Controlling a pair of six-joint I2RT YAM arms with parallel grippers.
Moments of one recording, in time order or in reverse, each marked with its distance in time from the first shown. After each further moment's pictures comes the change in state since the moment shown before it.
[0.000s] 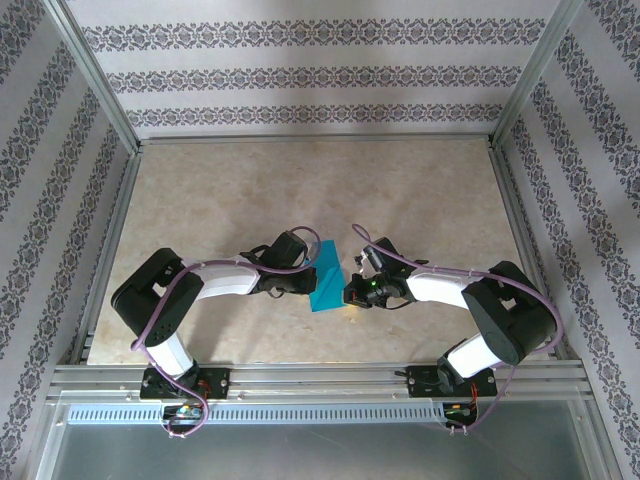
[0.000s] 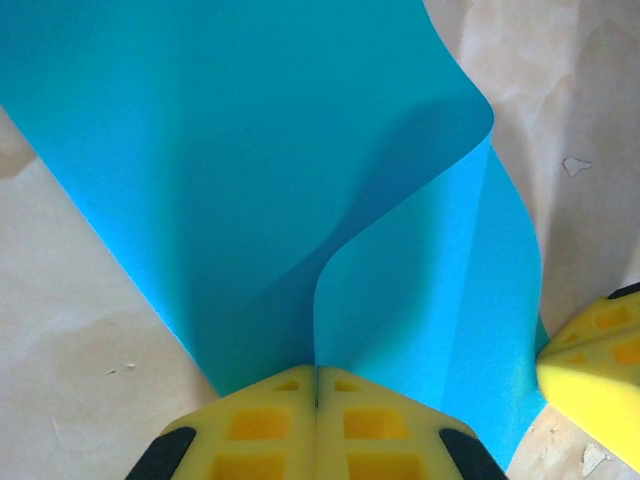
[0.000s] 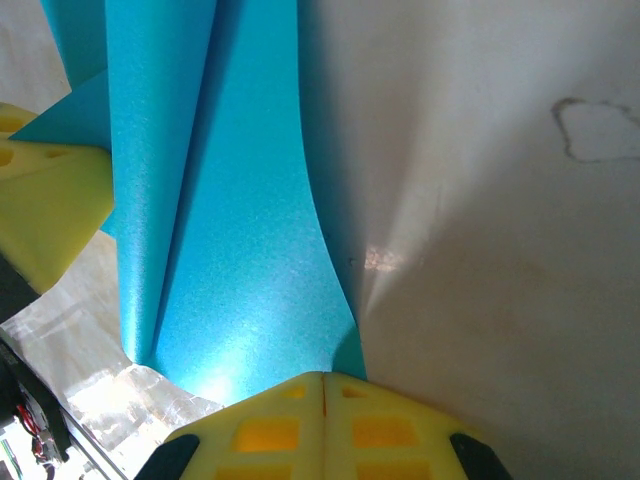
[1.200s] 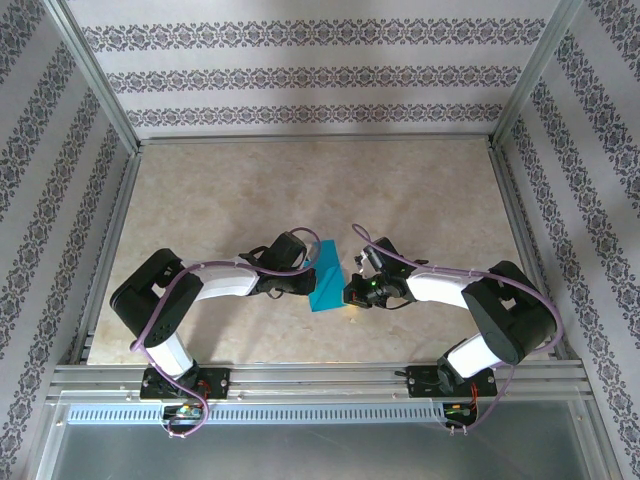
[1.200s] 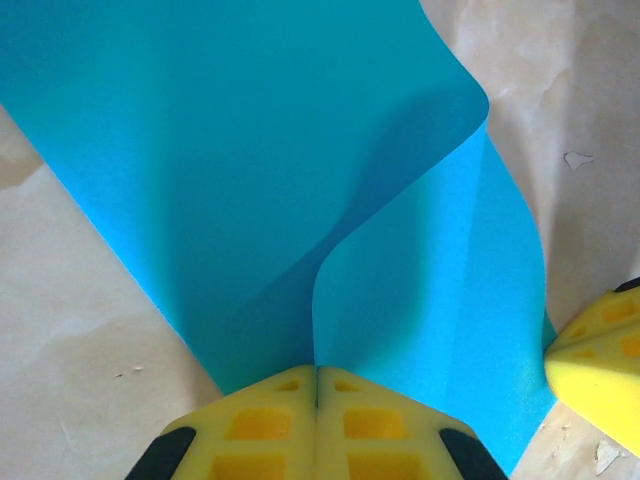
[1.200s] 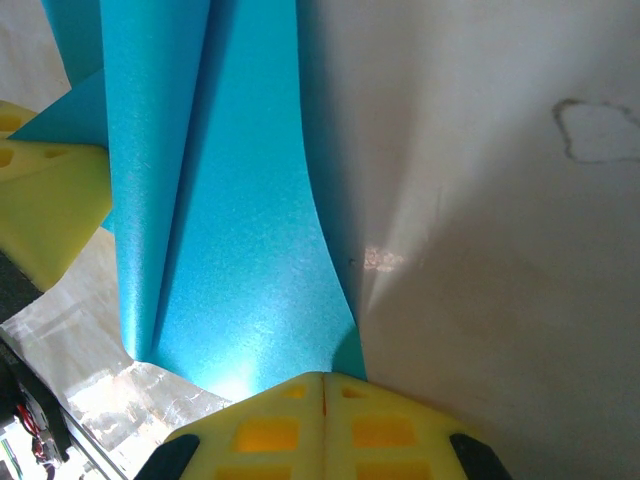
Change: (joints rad) left arm 0.000 -0.003 -0.016 0.024 -0.008 0.030; right arm 0.000 0.001 0.002 0.000 -0.001 0.000
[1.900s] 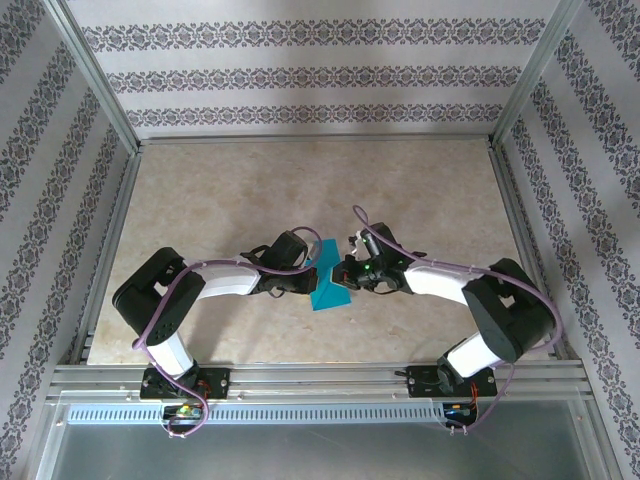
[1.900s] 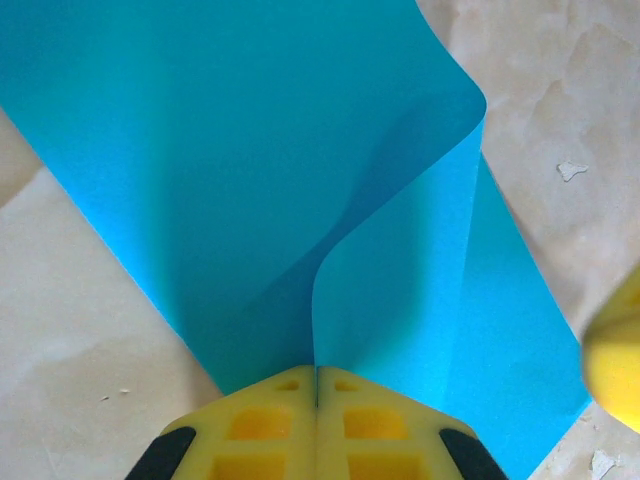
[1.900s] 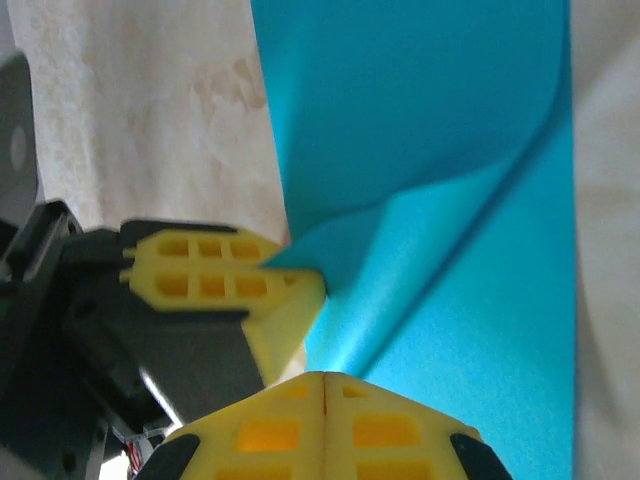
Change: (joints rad) left arm 0.000 0.014 0.013 0.005 0.004 0.000; right arm -0.002 0.031 0.089 0.162 -0.033 0.105
